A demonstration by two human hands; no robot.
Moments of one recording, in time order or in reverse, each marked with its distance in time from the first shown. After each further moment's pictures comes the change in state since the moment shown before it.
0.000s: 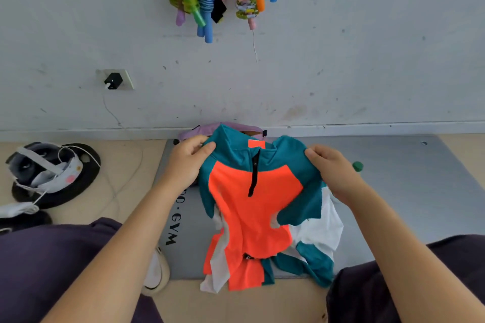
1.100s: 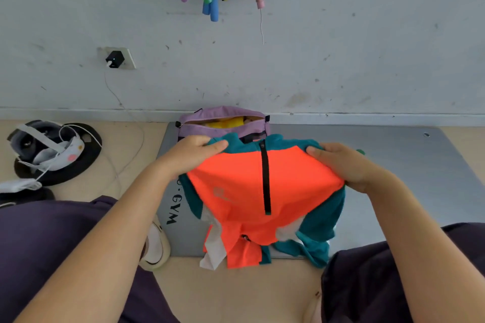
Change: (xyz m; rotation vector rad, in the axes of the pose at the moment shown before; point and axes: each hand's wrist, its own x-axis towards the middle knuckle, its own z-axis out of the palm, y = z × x) left_hand -0.010 -0.004 -0.011 0.389 -0.289 -0.212; right_hand -0.016 0.000 -0.017 -0.029 -0.350 0.107
